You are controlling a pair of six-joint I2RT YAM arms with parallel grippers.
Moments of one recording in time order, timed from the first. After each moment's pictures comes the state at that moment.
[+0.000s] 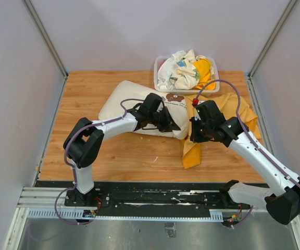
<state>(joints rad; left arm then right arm) -0.73 1.86 1.27 -0.07 0.43 -1.11 0.59 1.14 1.10 -0.92 0.02 0.37</state>
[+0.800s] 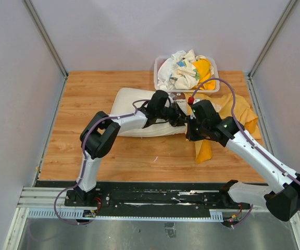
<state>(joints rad) -0.73 2.08 1.42 0.21 0.60 -1.36 0.64 1.16 1.11 -0.85 0.04 0.39</state>
